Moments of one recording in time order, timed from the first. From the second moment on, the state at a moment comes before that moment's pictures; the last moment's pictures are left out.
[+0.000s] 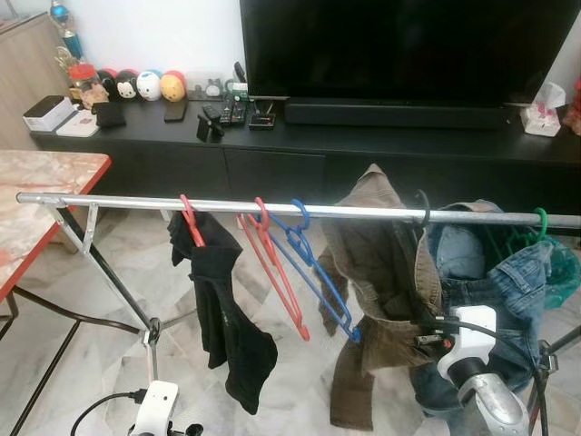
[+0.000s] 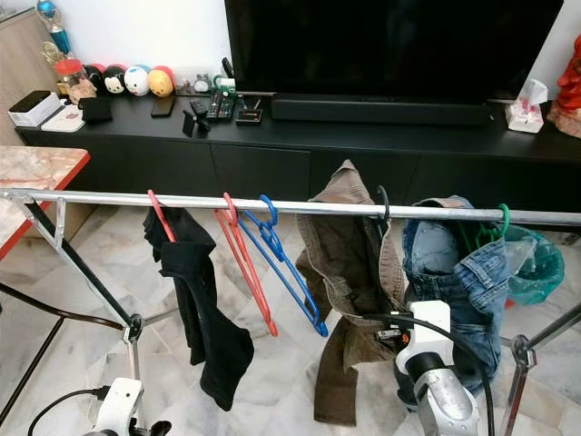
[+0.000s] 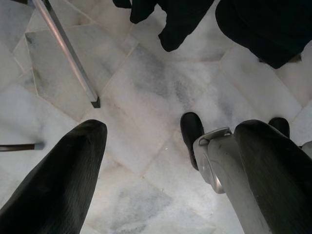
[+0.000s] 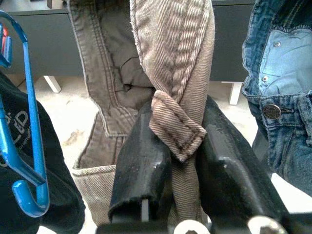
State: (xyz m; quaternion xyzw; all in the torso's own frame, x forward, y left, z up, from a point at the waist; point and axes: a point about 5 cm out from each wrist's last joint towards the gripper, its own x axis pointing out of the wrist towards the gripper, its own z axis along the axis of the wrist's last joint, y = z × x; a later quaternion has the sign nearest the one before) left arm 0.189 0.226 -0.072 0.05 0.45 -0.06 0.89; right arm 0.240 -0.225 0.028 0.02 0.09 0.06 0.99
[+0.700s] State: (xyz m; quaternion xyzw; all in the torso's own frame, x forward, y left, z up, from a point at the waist) left arm 0.183 0.227 -0.075 0.06 0.45 -0.05 0.89; right arm 0.202 -0.227 0.011 0.03 0.12 0.03 0.99
